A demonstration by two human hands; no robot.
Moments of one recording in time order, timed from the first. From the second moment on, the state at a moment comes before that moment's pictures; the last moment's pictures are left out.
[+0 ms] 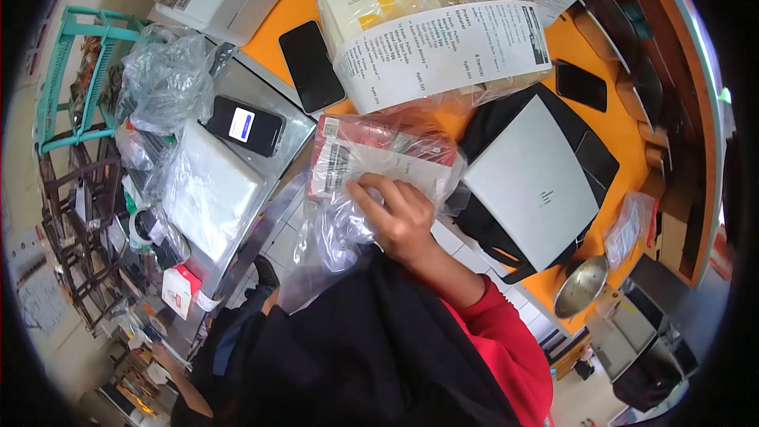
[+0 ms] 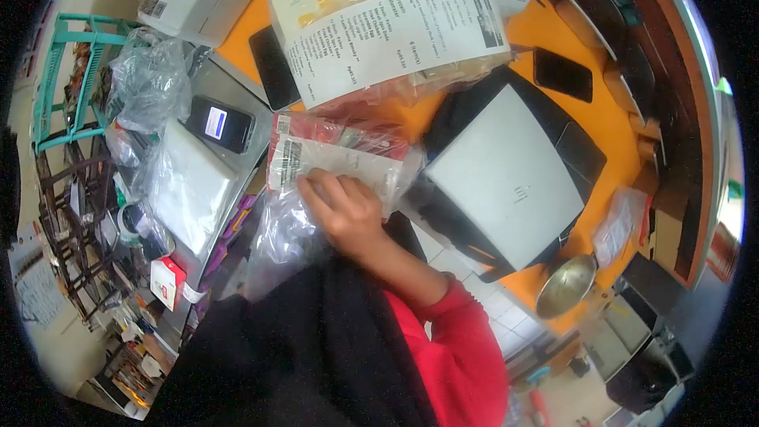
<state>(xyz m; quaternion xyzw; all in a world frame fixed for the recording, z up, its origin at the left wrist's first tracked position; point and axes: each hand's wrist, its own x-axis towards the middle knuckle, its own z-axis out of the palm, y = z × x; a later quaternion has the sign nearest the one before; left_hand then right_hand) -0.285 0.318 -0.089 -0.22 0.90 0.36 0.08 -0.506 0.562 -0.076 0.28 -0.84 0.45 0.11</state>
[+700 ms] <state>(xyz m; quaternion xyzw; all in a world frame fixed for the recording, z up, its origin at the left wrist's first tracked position) -0.315 0.424 -0.132 -0.49 0.76 0.43 0.01 -0.589 0.578 -0.051 0.32 -0.69 0.59 -0.28</state>
